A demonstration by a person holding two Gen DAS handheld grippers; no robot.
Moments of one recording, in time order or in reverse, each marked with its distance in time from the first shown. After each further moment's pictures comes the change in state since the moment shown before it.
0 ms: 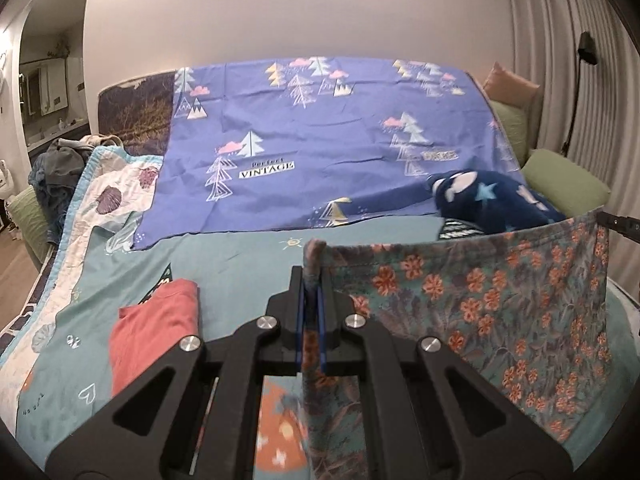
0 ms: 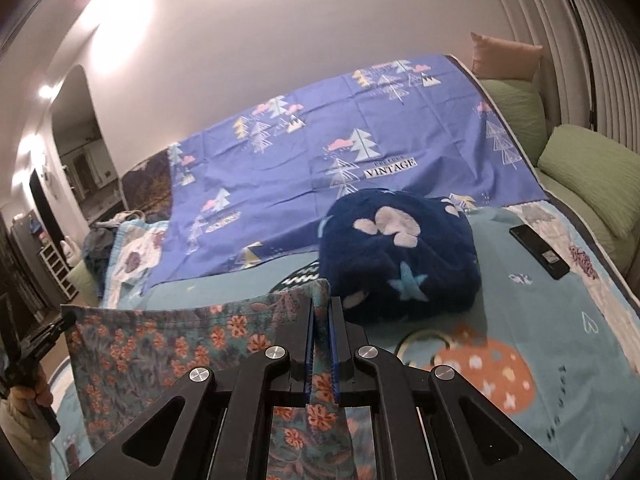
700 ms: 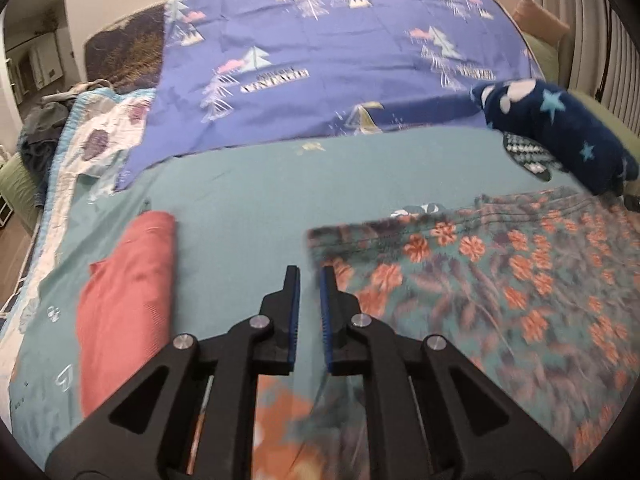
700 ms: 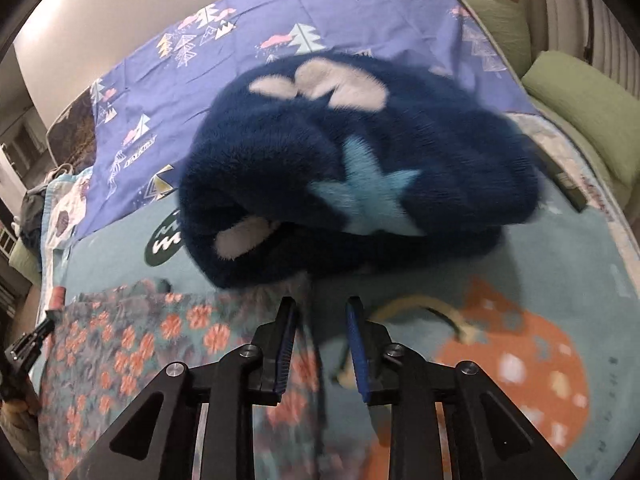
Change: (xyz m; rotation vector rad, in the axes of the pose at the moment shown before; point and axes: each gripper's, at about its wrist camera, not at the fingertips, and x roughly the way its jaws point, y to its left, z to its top) left arm 0.090 0.012 -0.057 0.026 0.217 0.063; right arm 0.107 -0.051 -0.038 0.042 0.282 -0.142
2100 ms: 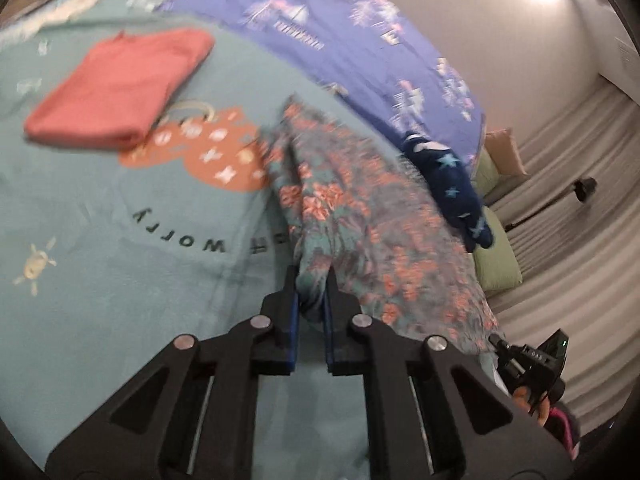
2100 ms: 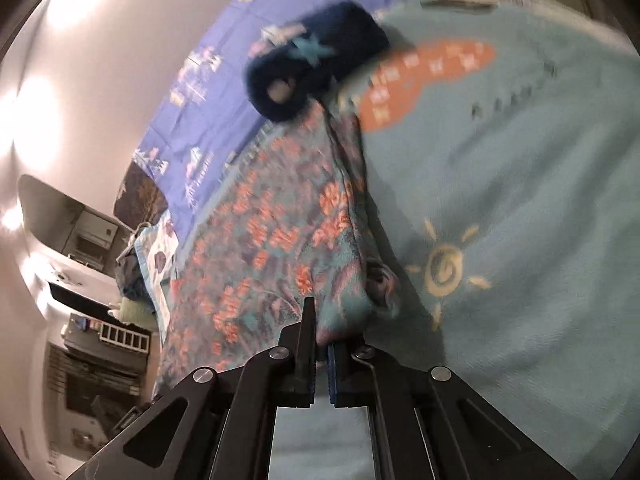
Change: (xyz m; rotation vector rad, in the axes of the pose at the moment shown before) left arm -0.153 0.016 -0.157 -0.599 0.052 -0.460; right arm -0.126 -0.008 -0.173 0.413 0.012 0.321
